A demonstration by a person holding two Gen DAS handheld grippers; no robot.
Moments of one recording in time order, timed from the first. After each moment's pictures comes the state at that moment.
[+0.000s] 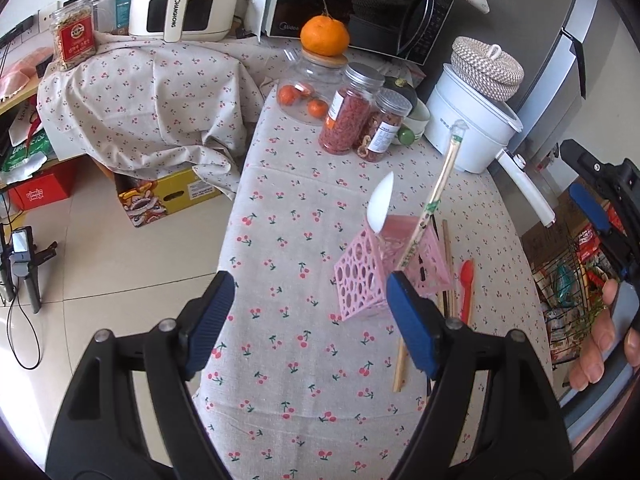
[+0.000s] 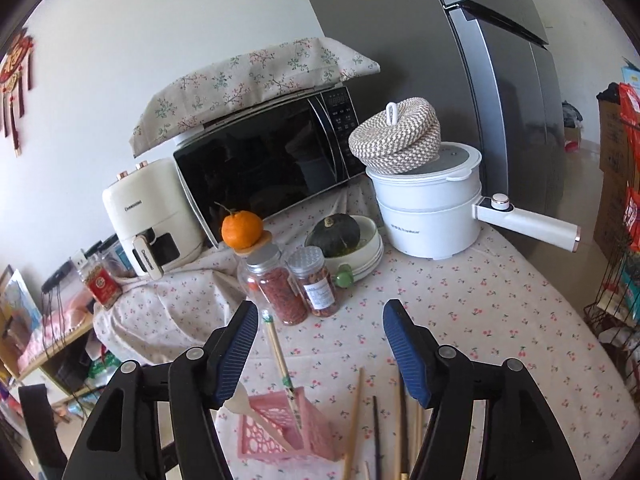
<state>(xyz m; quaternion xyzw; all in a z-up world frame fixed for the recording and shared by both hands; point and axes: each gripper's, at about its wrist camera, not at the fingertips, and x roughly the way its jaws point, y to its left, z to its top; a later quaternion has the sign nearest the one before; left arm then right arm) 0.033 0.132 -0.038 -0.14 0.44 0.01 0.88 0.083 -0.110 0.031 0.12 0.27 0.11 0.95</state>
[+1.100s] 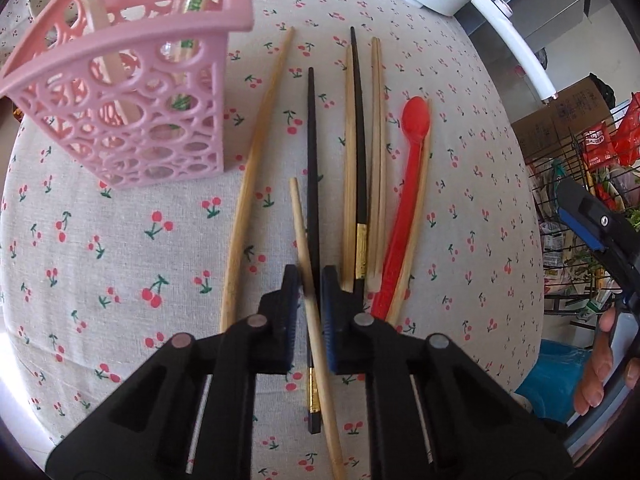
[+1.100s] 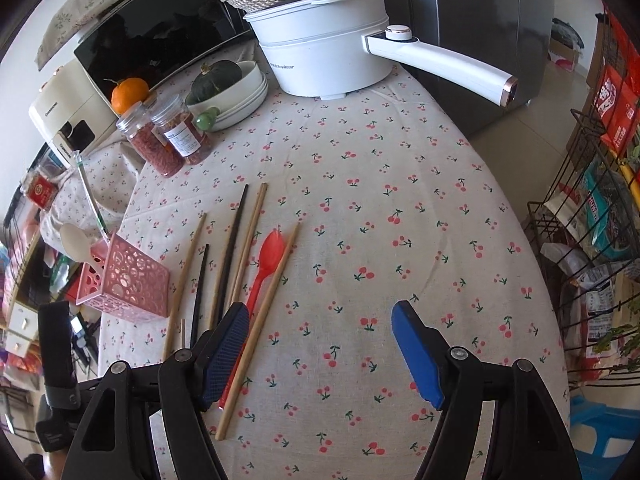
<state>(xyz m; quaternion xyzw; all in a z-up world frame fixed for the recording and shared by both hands) 0.061 -0.020 -0.145 -0.15 0.62 -0.08 0.77 0.102 -0.254 -0.081 0.08 0.51 0.08 0.85</state>
